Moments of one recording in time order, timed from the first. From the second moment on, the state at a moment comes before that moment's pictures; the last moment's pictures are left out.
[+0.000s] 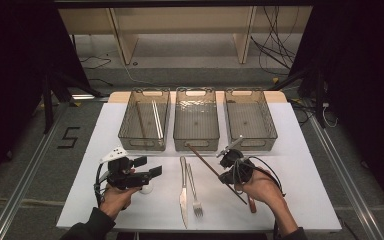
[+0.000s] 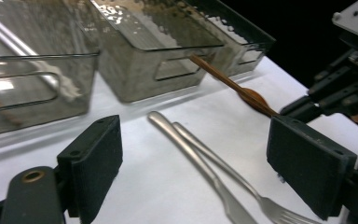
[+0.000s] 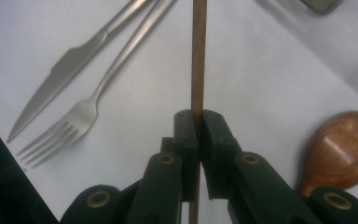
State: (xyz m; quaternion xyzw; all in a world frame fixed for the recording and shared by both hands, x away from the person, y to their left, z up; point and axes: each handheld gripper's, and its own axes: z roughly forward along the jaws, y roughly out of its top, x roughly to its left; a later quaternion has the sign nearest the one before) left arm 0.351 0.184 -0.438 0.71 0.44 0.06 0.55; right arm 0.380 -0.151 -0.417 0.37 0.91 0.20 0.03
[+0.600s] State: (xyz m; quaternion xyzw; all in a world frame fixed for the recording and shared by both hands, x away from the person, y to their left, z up) left arm 0.362 0.134 -0.429 0.72 0.41 0.01 0.56; right arm 0.368 -0.133 -0.402 0.33 0.89 0.32 0.07
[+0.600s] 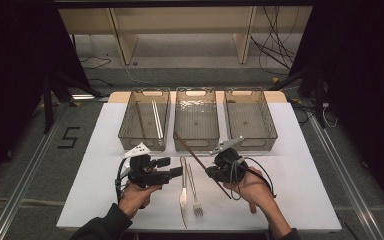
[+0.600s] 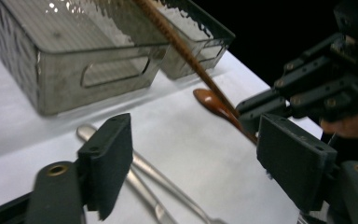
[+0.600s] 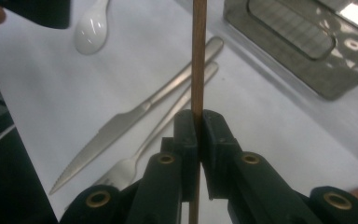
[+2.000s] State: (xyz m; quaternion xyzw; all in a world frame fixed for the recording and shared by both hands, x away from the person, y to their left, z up) left arm 0.384 0.107 -0.428 0.69 0.41 -0.09 0.59; right arm 0.358 -0.120 -0.398 0.30 0.87 0.39 0.08
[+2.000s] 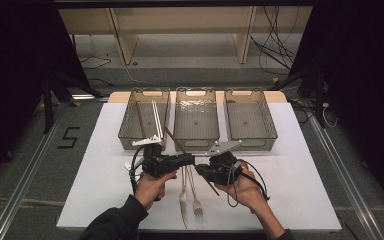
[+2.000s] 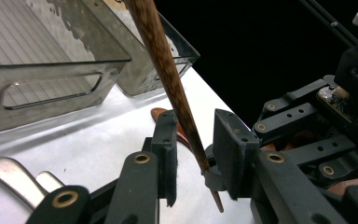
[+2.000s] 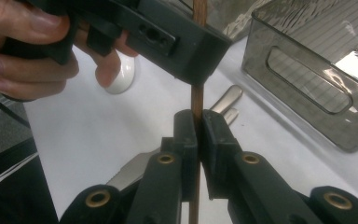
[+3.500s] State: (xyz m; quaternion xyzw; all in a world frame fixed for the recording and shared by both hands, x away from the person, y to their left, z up) left arm 0.424 0.224 -0.360 0.65 0.46 0.02 0.61; right arm 0.372 -0.131 -0.407 0.34 0.87 0.35 0.06
